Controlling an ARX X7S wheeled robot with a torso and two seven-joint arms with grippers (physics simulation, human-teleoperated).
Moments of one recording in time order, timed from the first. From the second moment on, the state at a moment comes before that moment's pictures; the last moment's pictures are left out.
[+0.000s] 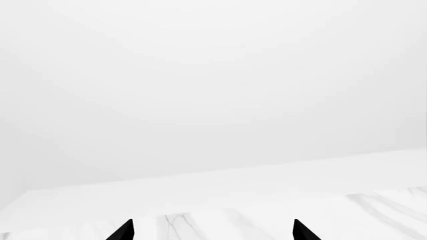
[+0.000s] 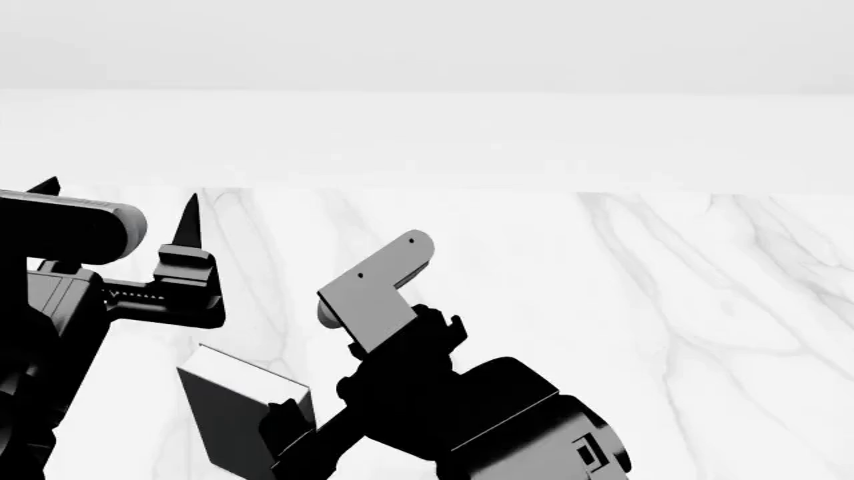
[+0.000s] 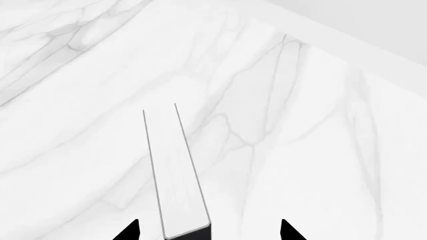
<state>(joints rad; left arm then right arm) -0.61 -0.20 0.16 0.49 -0.28 -0.98 -0.22 0.91 0.14 -0.63 0.34 0.39 0.84 -0.41</state>
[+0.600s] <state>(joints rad) -0.60 -0.21 0.16 0.48 -0.31 -0.97 -0.23 0.96 0.05 -0.72 0.65 0.40 0.65 -0.50</state>
